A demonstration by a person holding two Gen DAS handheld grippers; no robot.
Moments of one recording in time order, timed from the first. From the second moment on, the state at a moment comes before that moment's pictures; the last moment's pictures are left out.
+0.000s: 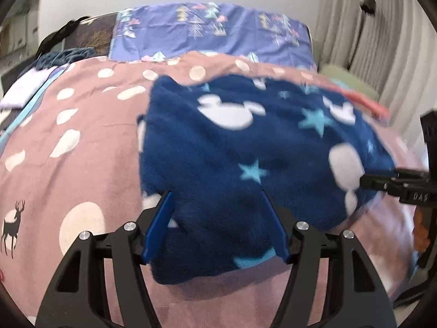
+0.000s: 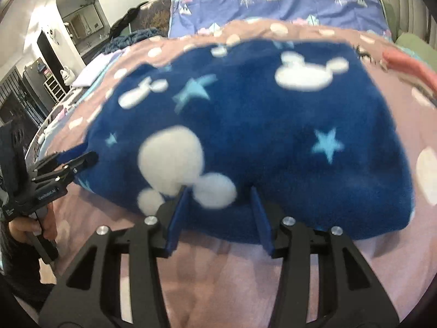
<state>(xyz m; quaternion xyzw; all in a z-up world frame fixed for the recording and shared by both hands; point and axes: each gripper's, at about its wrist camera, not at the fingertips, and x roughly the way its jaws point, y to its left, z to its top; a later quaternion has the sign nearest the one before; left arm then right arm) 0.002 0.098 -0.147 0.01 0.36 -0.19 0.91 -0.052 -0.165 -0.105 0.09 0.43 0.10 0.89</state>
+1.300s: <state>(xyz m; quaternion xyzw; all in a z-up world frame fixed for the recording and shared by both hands) 0.062 0.150 -0.185 -0.13 0.42 -0.16 0.88 0.069 -0.156 -0.087 0.06 0.40 0.05 0.91</state>
